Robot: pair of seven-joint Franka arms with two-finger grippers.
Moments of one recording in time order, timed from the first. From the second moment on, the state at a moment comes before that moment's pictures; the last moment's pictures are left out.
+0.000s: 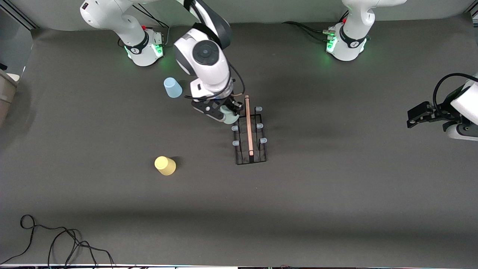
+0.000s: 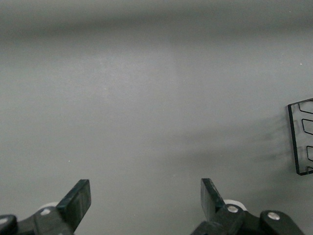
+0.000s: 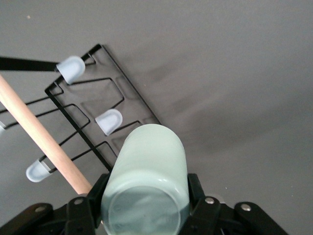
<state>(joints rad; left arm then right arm) 0.00 0.10 -0.03 -1.52 -0.01 1.66 0.09 0.92 0.35 -0.12 -1.80 0.12 2.16 1.28</state>
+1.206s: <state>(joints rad) 0.00 0.10 -0.03 -1.53 -0.01 1.66 0.09 0.94 0.42 -0.13 -1.77 0.12 2.19 1.29</state>
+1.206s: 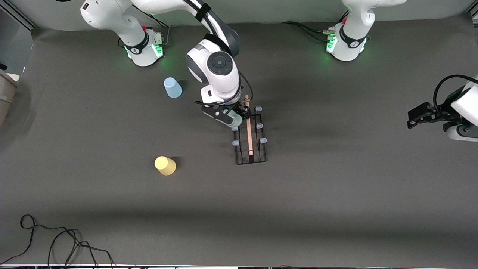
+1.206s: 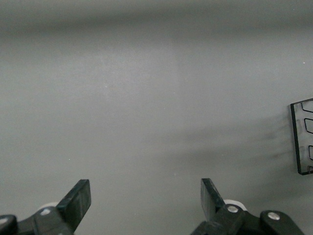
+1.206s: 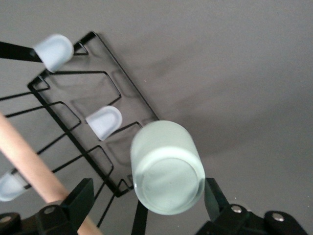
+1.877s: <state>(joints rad) 0.00 0.10 -0.03 -1.53 -0.01 1.66 0.09 0.92 0.25 -0.41 -1.75 0.12 1.95 0.82</state>
